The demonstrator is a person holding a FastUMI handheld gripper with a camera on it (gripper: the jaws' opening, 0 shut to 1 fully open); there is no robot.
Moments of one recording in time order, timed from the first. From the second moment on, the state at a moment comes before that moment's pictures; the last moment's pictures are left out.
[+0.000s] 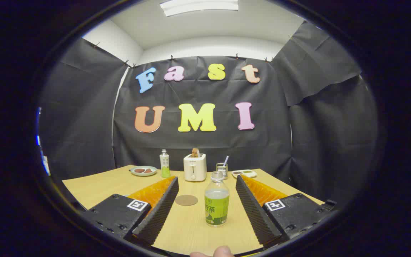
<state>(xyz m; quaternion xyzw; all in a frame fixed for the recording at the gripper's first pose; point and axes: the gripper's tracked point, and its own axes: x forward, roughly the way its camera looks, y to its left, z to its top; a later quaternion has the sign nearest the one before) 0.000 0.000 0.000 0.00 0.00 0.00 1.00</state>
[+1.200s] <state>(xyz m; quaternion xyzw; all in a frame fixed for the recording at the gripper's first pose) 0.003 -0.013 -0.016 -0.02 0.02 -0.04 1.00</state>
